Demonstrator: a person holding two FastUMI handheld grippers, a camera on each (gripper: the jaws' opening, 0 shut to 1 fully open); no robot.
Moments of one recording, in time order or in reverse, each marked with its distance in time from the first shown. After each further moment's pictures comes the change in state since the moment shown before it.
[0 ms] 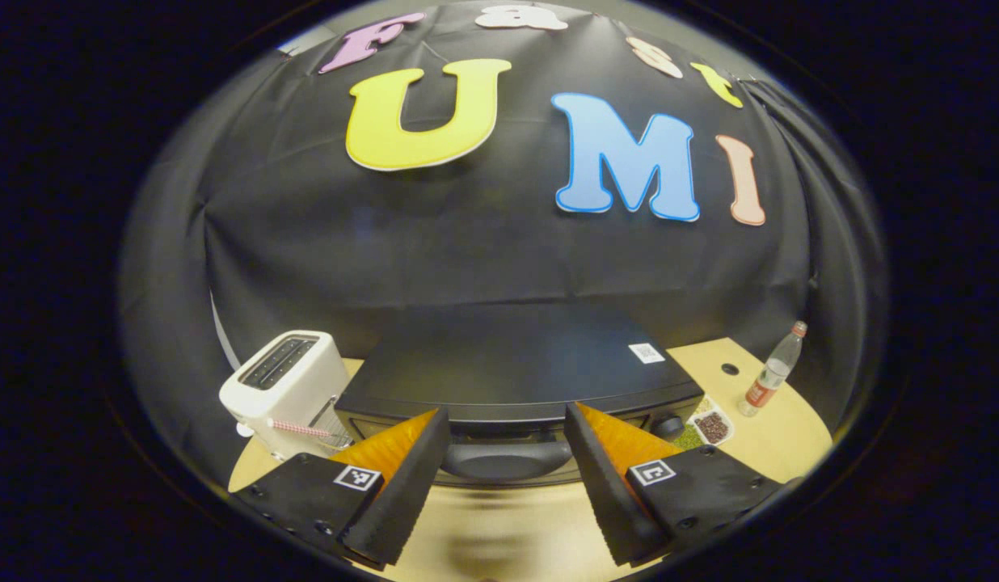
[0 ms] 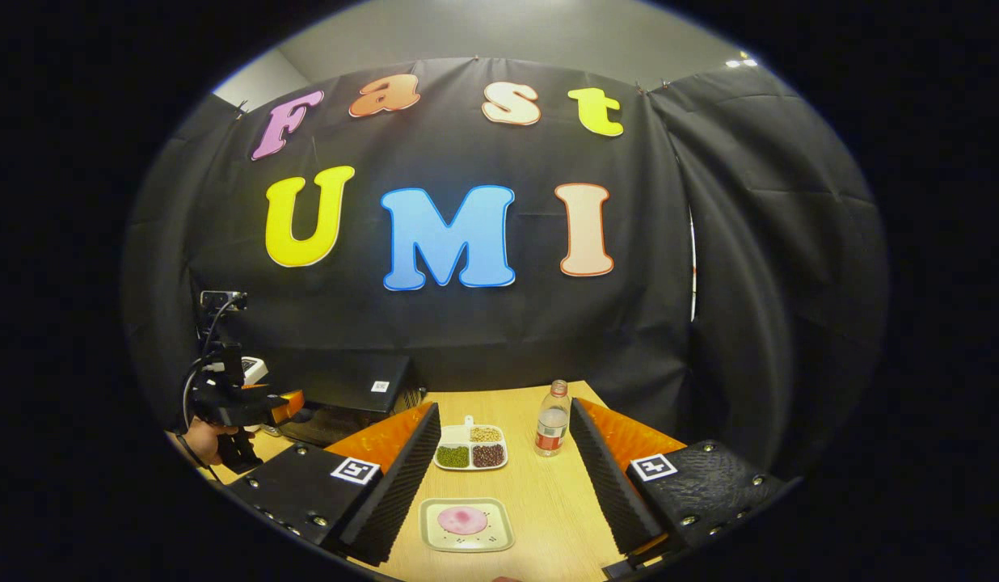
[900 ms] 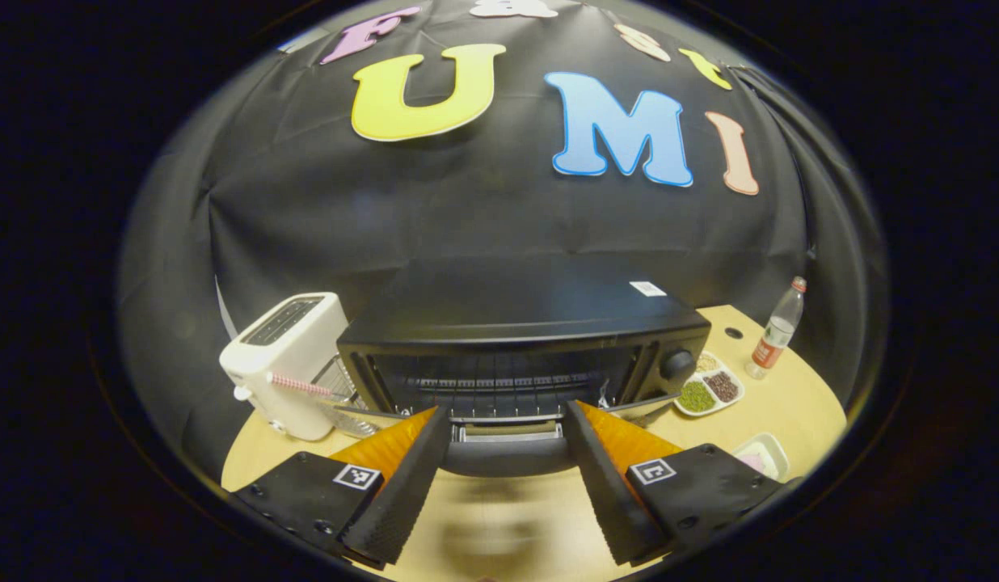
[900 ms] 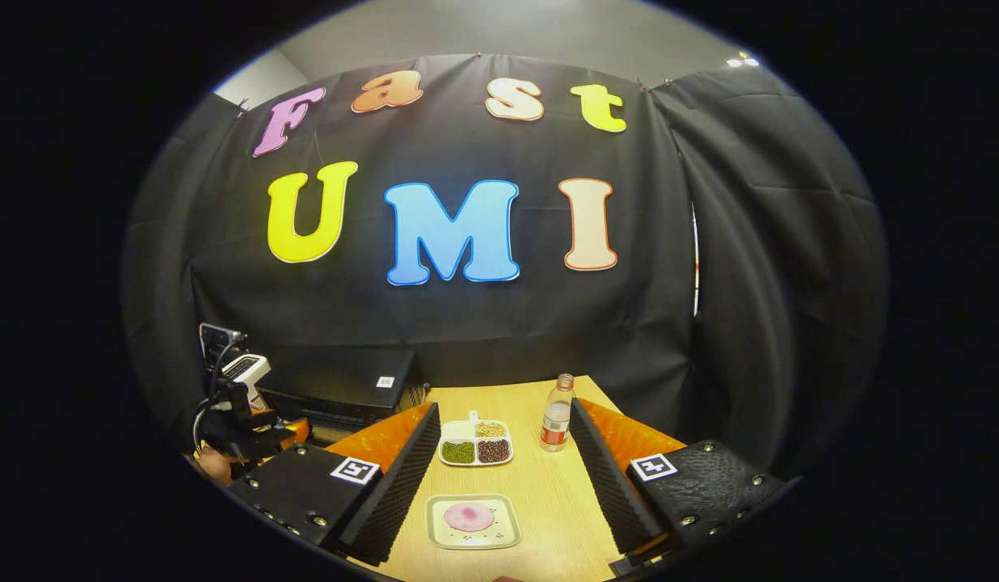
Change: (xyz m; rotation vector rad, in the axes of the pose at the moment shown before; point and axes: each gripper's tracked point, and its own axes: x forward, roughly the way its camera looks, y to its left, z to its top) left arm -0.040 0.000 -0.067 0.014 0.057 0.000; right arm -0.002 0.016 -0.004 -0.003 0.009 0.022
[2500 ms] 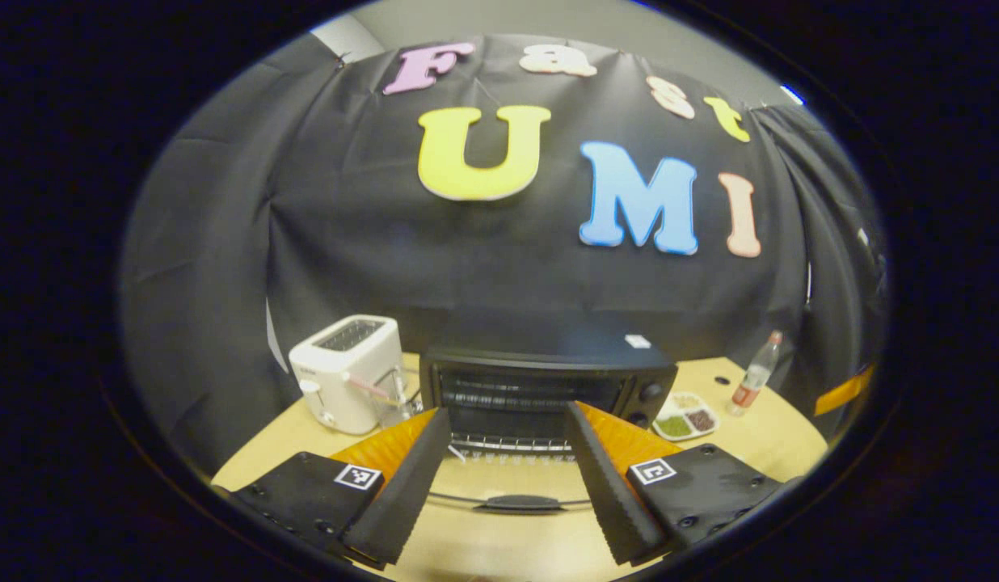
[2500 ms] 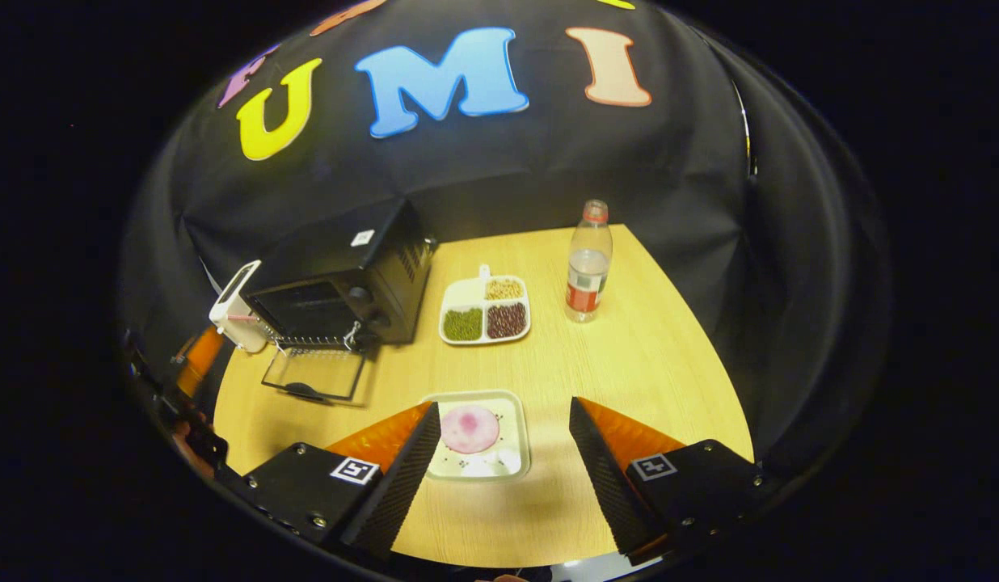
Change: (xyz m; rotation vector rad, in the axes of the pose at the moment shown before) left arm -0.133 0.018 0.071 -0.114 -0.265 0.068; right arm 0.053 -0.026 -0.173 0.072 0.626 0.123
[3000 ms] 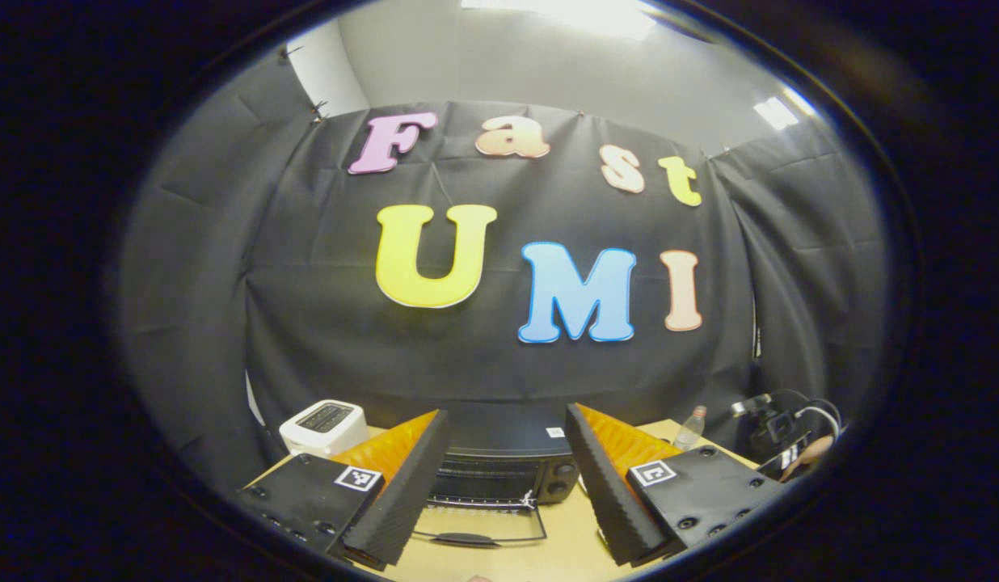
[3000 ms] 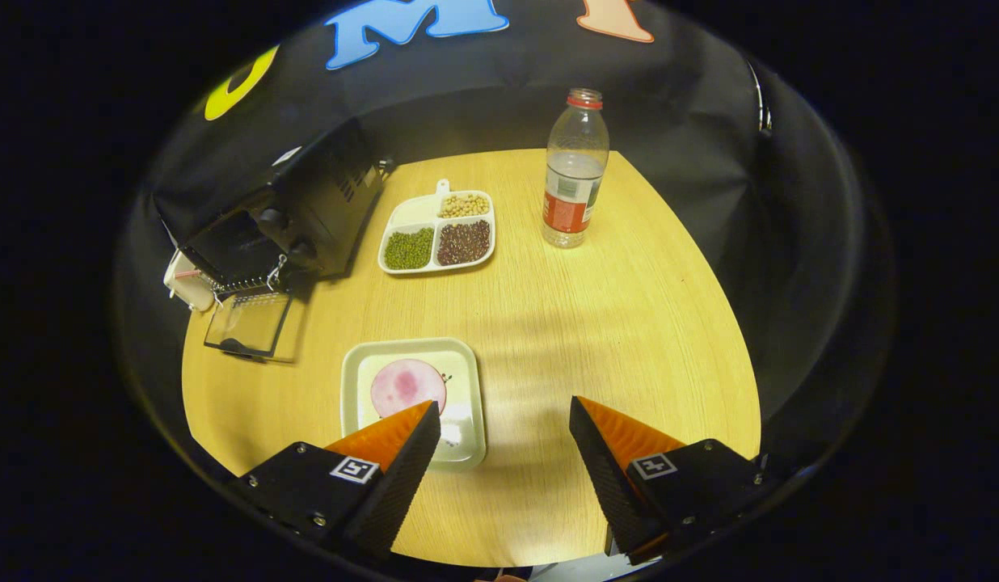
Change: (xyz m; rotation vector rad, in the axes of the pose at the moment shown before) left arm -0.079 -0.084 0.101 0.040 -0.192 -0.135; right arm 0.078 -0.031 -0.049 -0.023 0.218 -0.066
